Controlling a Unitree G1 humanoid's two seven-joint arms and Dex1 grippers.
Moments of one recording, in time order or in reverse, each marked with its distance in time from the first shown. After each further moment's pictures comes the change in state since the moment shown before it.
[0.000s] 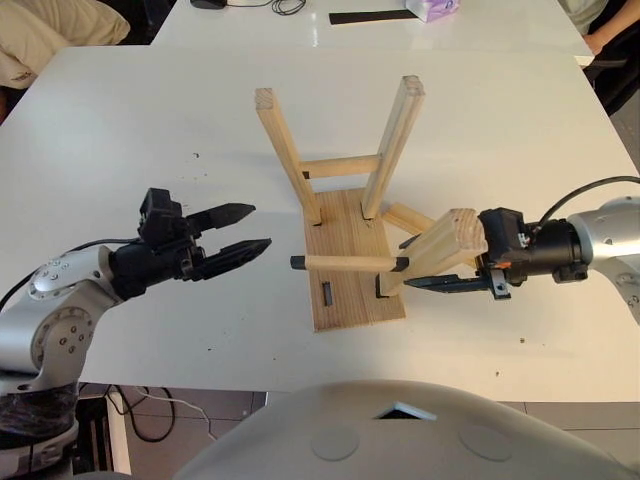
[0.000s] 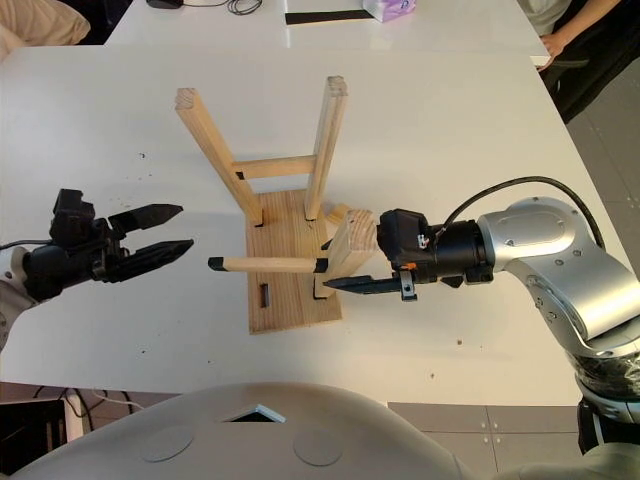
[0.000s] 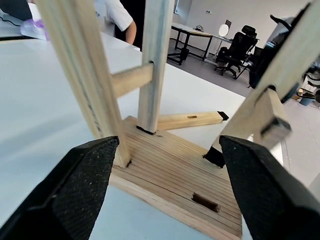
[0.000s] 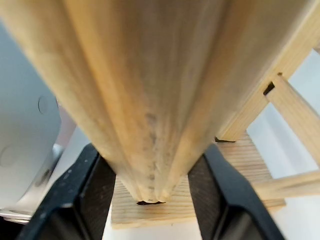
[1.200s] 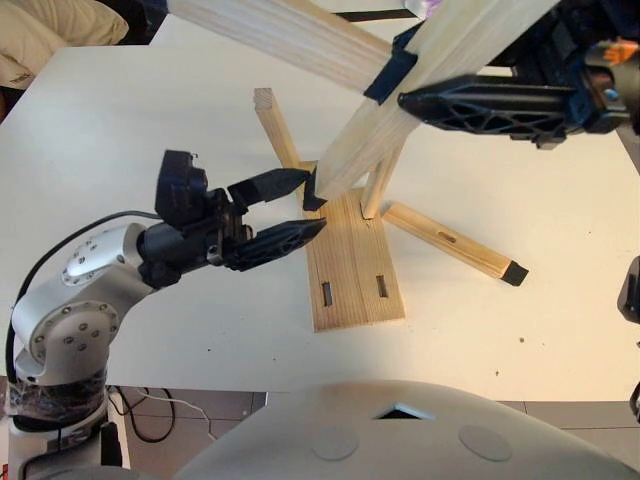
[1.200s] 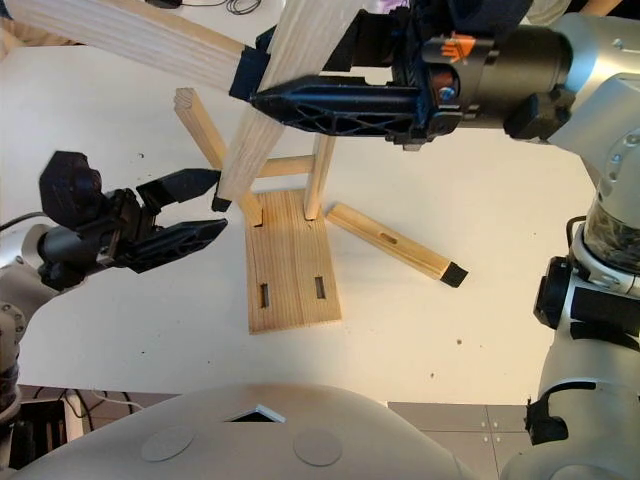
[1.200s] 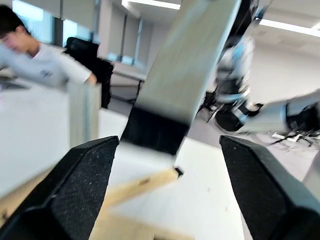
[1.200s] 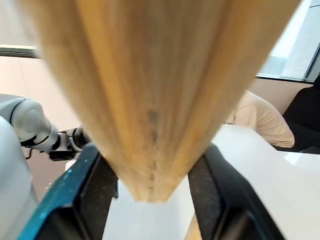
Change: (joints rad) left arm -0.060 -0.078 -0.084 -0.245 -0.257 0.060 0.213; right arm -0.738 0.145 -0.171 0.277 0.668 0.500 -0.372
